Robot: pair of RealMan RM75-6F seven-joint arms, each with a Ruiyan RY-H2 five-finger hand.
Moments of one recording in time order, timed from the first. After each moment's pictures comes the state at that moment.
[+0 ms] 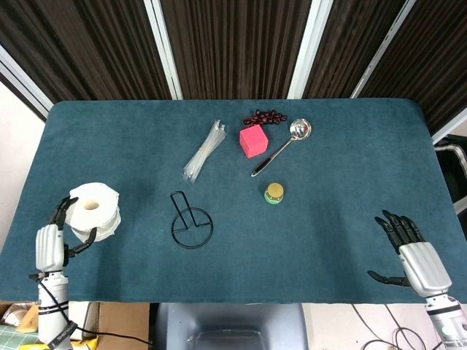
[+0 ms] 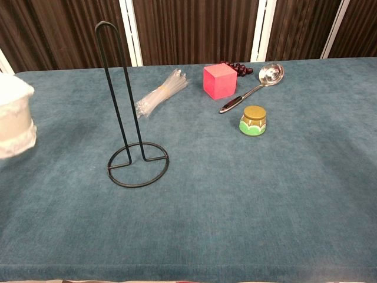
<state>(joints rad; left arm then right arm) -0.21 -1.61 -0.20 -1.30 1.35 1.55 -0.23 0.11 -1.06 -0.03 -1.60 -1.64 1.44 0.13</state>
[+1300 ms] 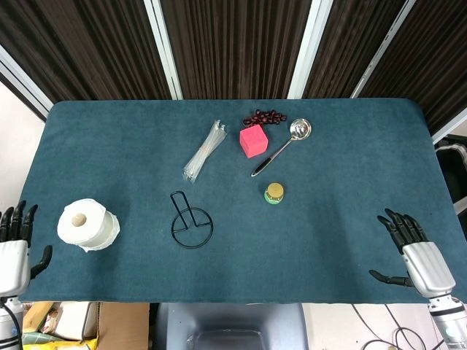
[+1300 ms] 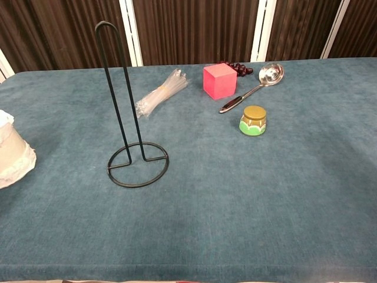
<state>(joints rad) -0.09 -1.19 -0.10 -1.79 1.42 1.65 0.45 0.10 -1.05 -0.03 -1.60 -1.65 1.47 0.15</state>
